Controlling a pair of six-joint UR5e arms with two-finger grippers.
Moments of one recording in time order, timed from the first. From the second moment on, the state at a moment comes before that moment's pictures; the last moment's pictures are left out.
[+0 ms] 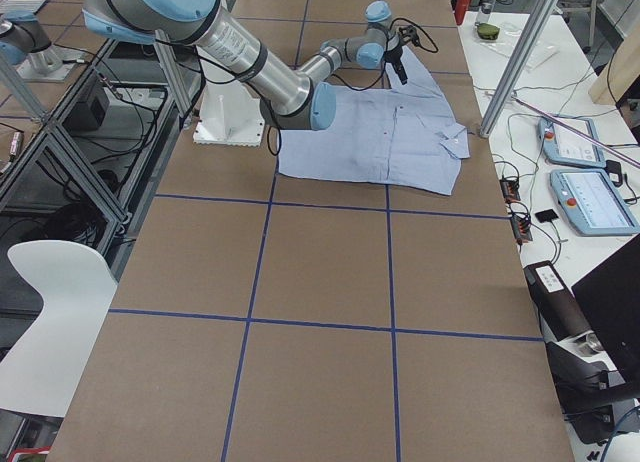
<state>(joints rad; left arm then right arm) -1.53 -1.57 -1.73 -1.86 -2.36 -0.17 0.61 -0.37 1.00 -1.14 1.68 0.94</state>
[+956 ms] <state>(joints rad) -1.29 -1.56 -1.59 -2.35 -2.16 -0.89 0.83 -0.72 1.62 -1.68 2.01 0.88</state>
